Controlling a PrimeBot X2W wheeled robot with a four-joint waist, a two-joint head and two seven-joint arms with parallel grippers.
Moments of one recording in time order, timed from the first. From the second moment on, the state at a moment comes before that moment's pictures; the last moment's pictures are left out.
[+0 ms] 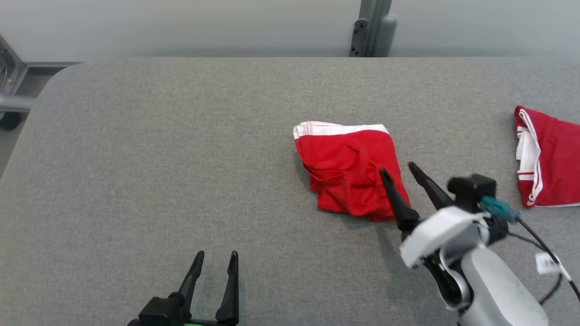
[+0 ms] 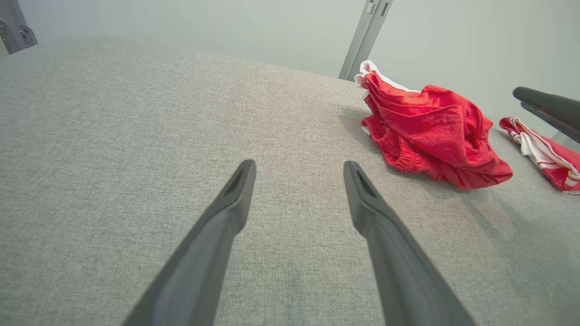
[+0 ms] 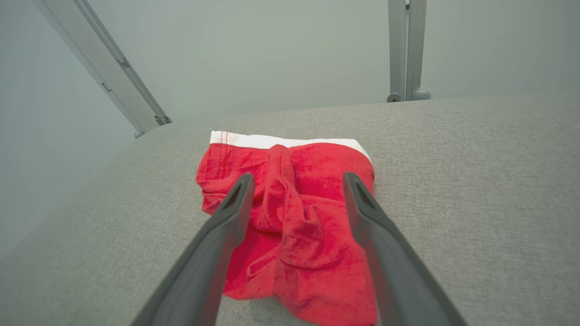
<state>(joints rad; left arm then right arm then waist) 0.11 0.05 -0.30 0.14 -0.33 -0.02 -0.26 -0.31 -0.13 0.29 0.31 0.45 0.13 -0.08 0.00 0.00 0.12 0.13</state>
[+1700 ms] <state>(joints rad) 0.22 0.05 -0.12 0.11 -0.31 -0.02 -0.26 0.08 -0.11 -0.12 0.19 0.12 0.13 -0.26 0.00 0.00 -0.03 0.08</state>
